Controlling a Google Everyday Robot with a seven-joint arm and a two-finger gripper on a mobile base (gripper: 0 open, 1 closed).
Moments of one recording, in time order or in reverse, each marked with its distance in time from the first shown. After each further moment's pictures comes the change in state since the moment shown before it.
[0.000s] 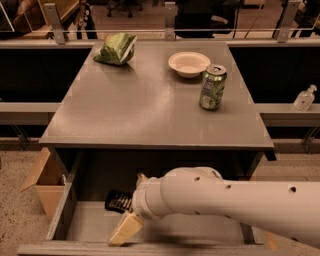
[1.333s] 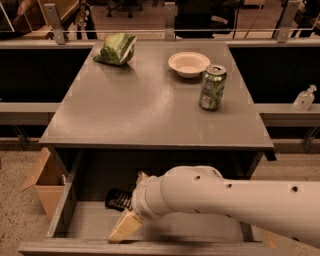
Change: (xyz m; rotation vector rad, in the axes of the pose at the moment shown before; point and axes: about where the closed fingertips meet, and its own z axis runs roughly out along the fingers) arm -0.003 -0.002 -0.003 0.002 -0.005 0.006
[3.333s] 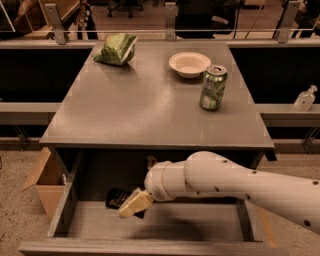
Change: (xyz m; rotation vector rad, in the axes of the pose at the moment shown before) arm -0.010 -0.054 -0.011 0.009 -0.179 0.056
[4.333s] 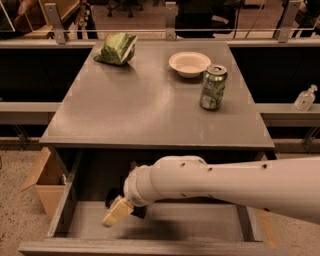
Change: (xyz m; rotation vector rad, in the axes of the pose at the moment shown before) arm -0.005 0.027 0.042 0.000 0.139 -0.064
